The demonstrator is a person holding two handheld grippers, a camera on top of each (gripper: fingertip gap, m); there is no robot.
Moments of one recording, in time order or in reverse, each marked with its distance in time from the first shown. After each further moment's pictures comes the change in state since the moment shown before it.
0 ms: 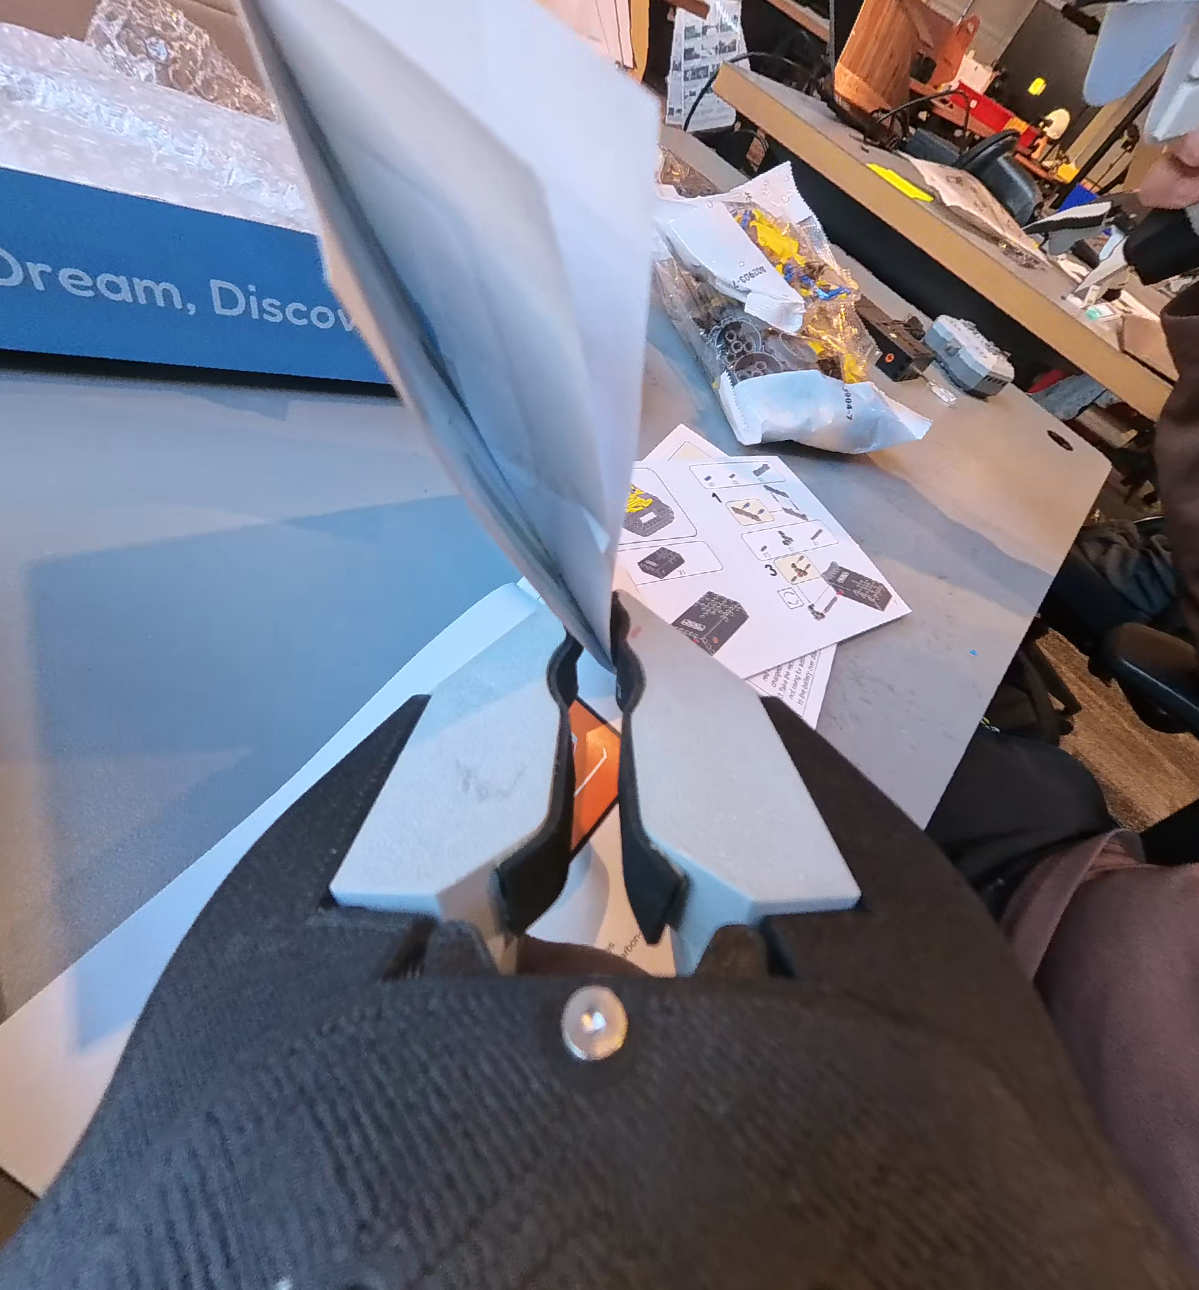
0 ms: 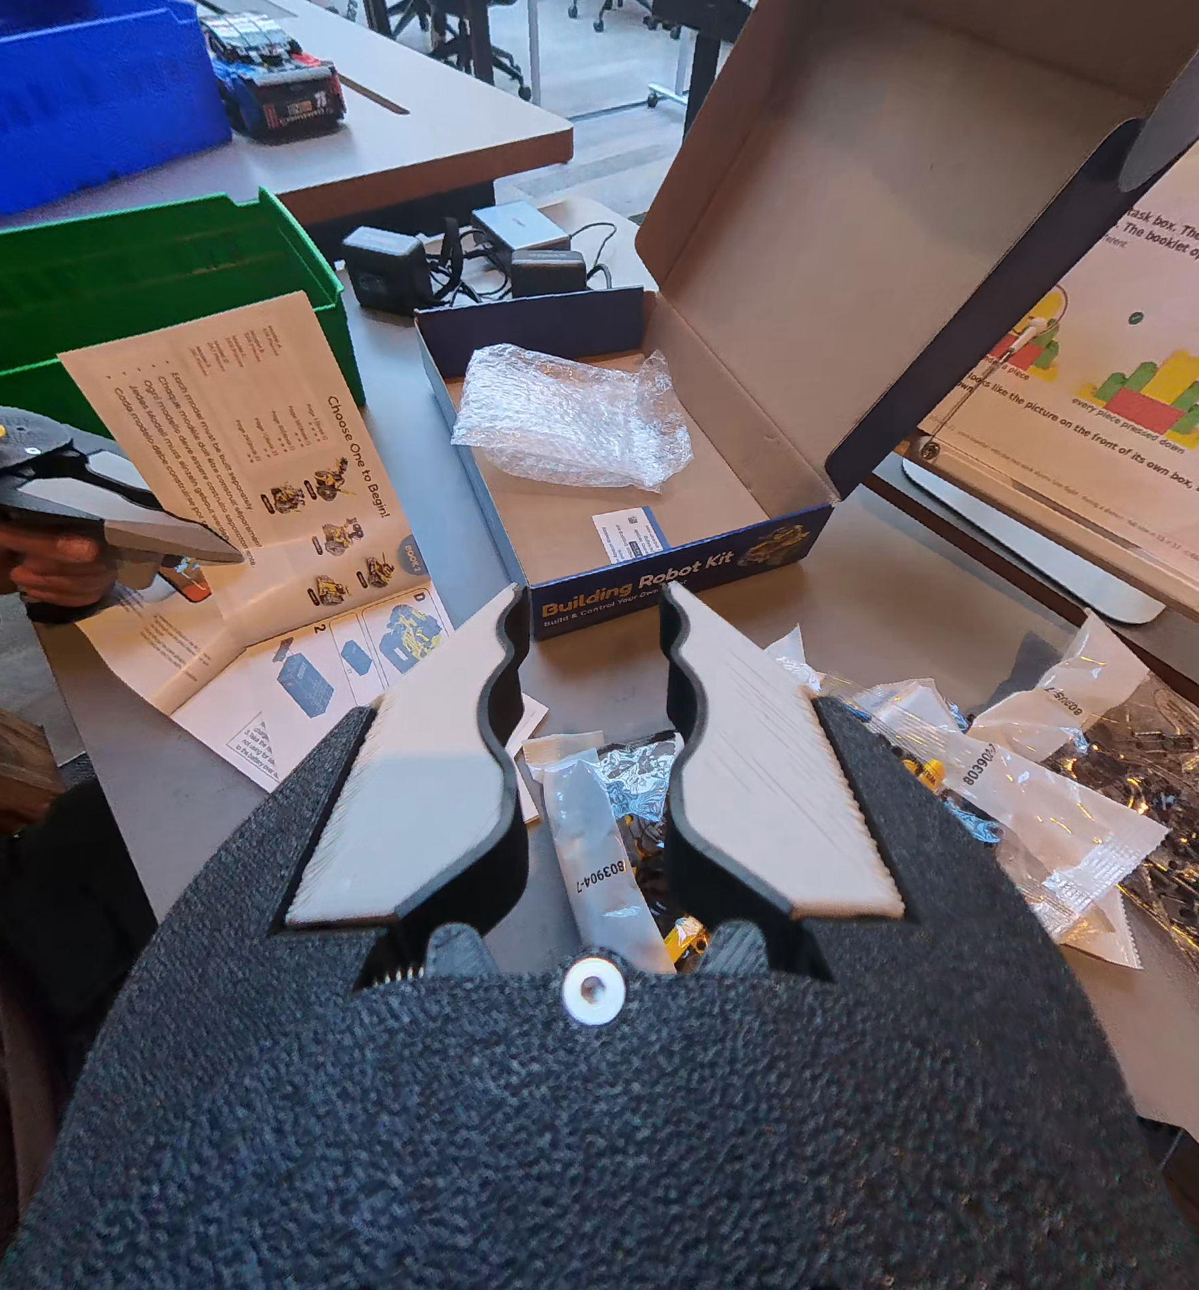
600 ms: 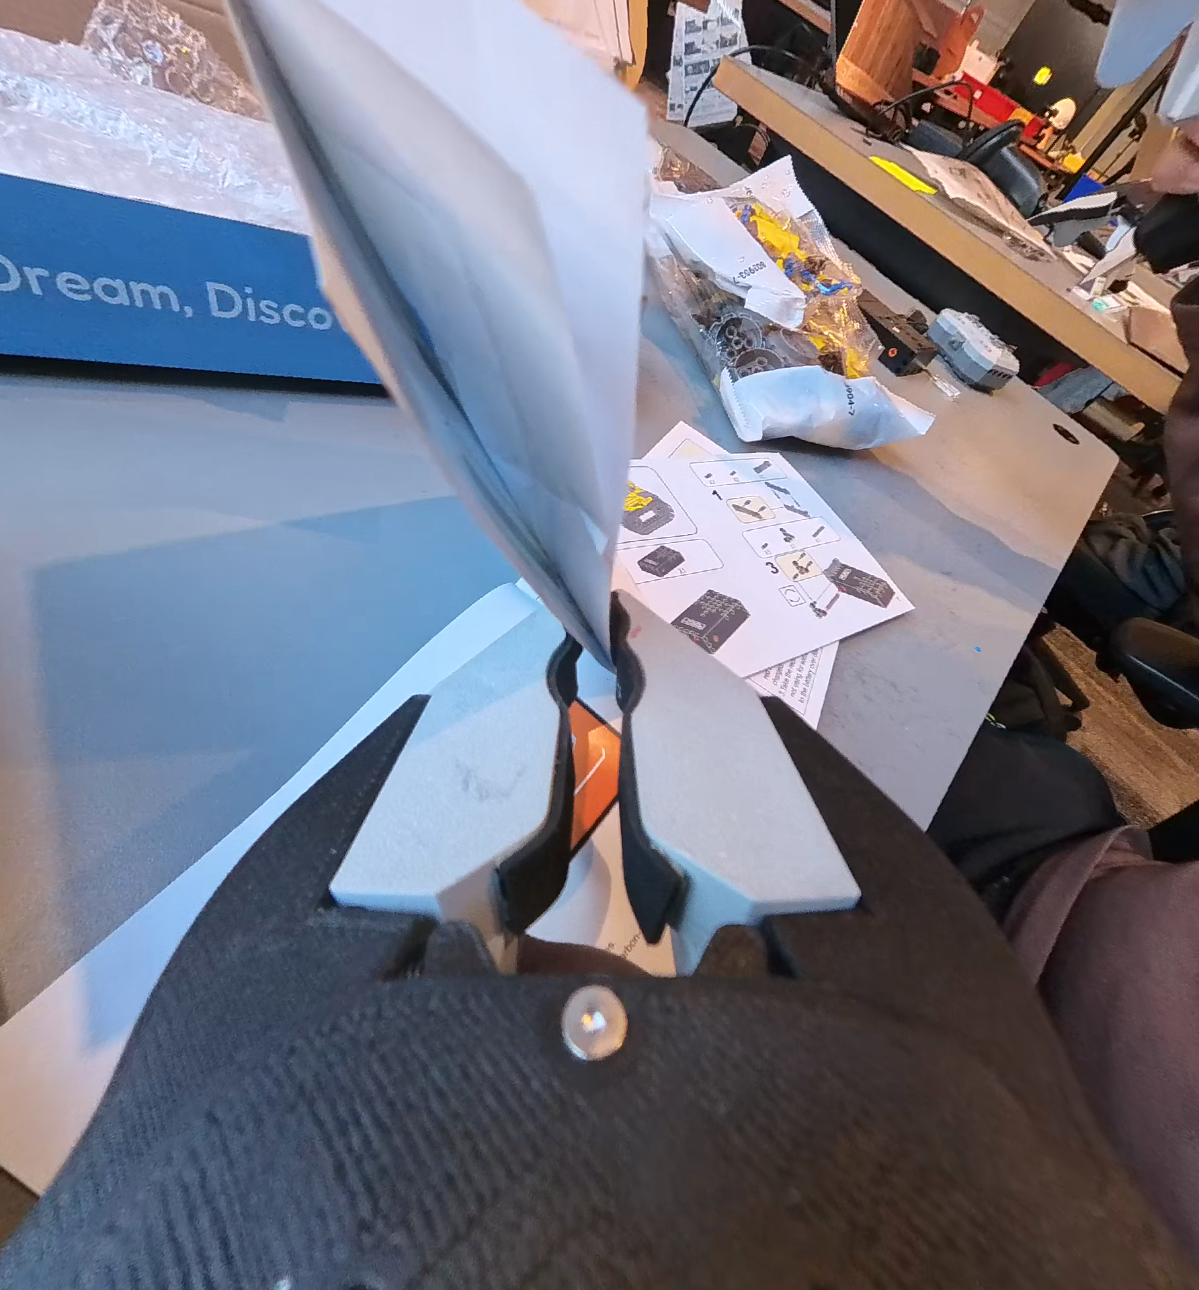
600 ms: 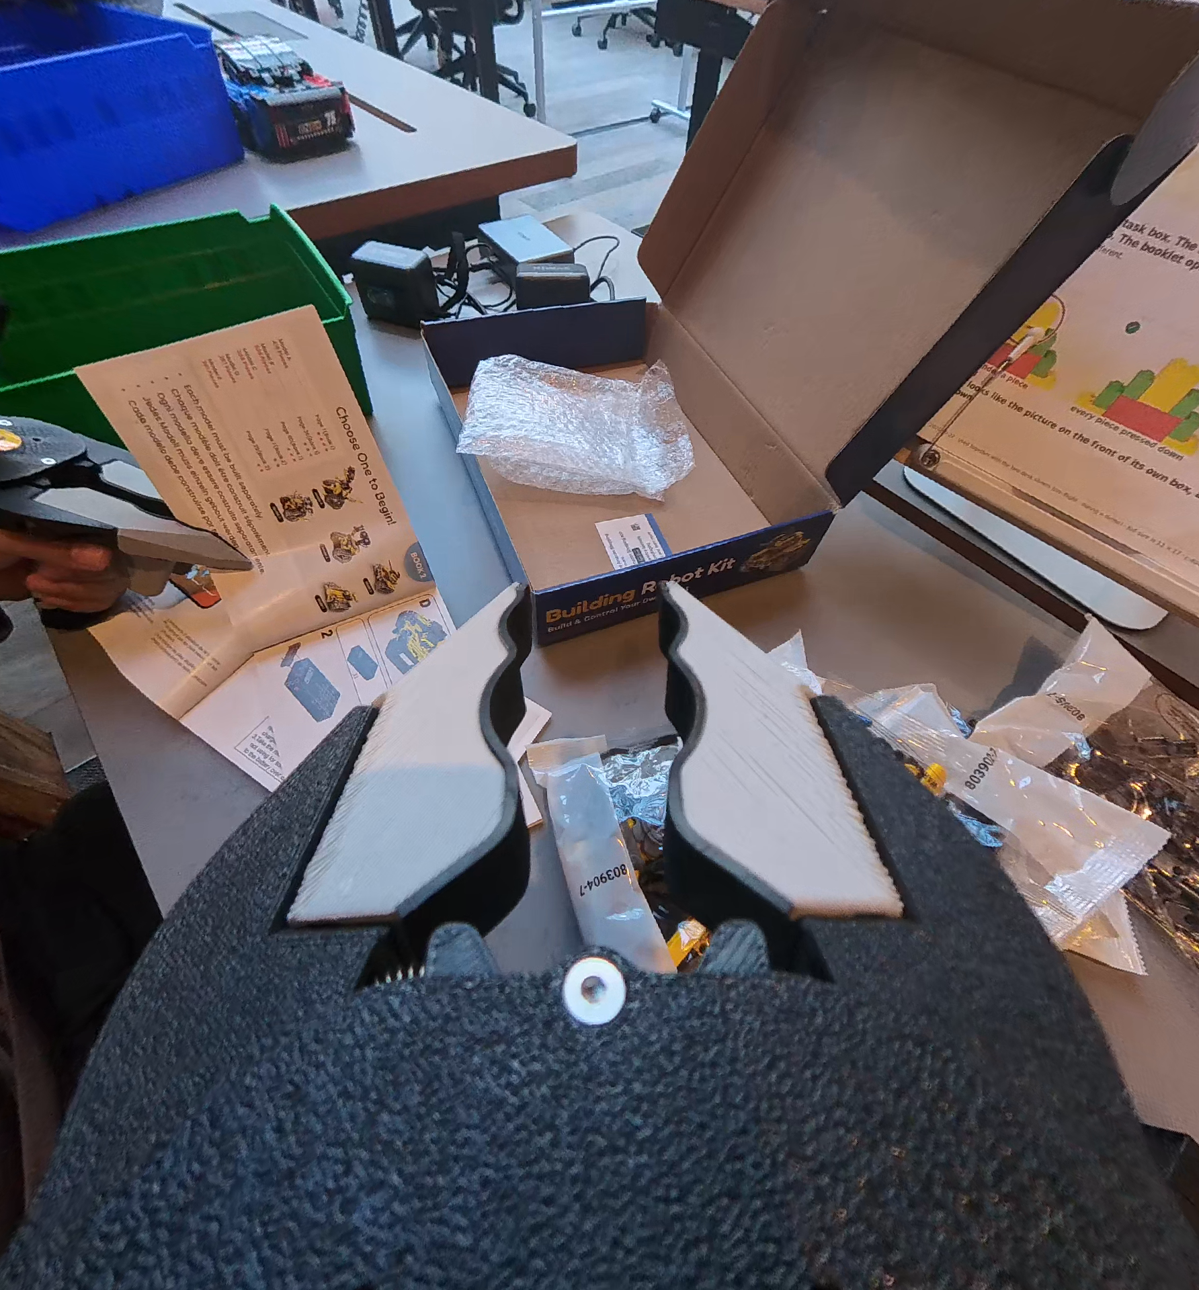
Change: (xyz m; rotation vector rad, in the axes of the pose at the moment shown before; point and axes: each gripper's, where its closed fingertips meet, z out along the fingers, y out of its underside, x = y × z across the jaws) left arm 0.001 0.001 0.001 -0.003 -0.004 0.010; right arm 0.000 -0.003 -0.003 0.015 -0.006 0.004
